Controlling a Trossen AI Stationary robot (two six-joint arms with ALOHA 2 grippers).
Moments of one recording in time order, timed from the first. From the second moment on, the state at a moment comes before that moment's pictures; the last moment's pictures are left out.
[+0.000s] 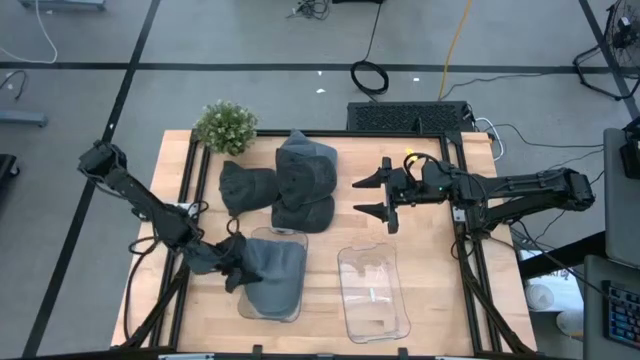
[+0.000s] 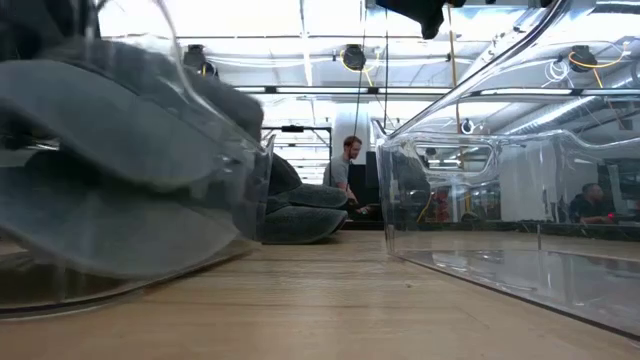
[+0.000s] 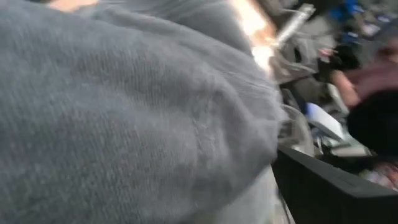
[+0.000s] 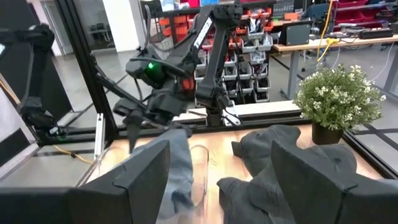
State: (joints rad) left arm -0.71 1.04 0.39 0.10 -0.36 -1.17; right arm -0.01 1.06 0.80 0.17 -0.05 0.12
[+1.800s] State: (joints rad) left arm -0.57 1.20 0.90 -0.56 -0.27 -0.74; right arm -0.01 1.06 0.80 0.12 -0.05 0.11
